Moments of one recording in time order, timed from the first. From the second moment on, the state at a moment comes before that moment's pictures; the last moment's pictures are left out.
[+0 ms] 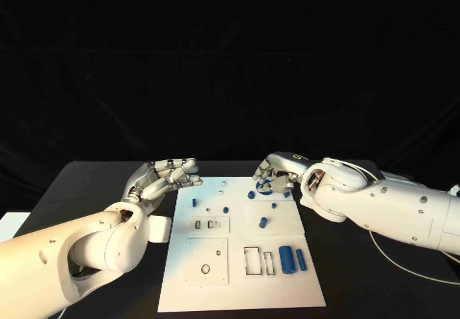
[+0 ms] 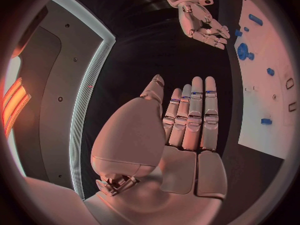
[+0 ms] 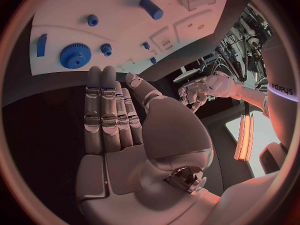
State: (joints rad) left arm 1.13 -0.92 -0.01 1.75 0.02 -0.48 0.52; left_hand 1.44 -0.02 0.00 0.17 0.13 1.00 0.20 0.13 0.07 1.10 0.15 0.11 0.07 1.16 0.10 0.20 0.17 0.17 1.01 0.21 0.28 0.11; right arm 1.23 -0.81 -0.02 1.46 -1.48 -0.29 -0.06; right_hand 1.27 -0.02 0.26 -0.25 0.20 1.07 0.14 0.07 0.07 1.21 0.08 0.07 0.06 1.46 0.00 0.27 0.19 0.17 1.24 0.08 0.45 0.18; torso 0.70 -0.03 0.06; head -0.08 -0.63
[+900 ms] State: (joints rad) left arm 1.15 -0.95 0.00 1.85 0.06 -0.45 0.49; left_hand 1.44 -0.02 -0.01 0.16 0.13 0.99 0.21 0.11 0.07 1.10 0.15 0.09 0.07 1.16 0.10 0.18 0.18 0.17 1.01 0.21 0.27 0.10; right arm 1.24 -0.77 -0.02 1.41 -1.65 -0.17 -0.15; right_hand 1.26 -0.06 0.32 -0.15 0.20 1.07 0.14 0.07 0.07 1.17 0.08 0.06 0.06 1.46 0.00 0.56 0.41 0.17 1.26 0.08 0.63 0.29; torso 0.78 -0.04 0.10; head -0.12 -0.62
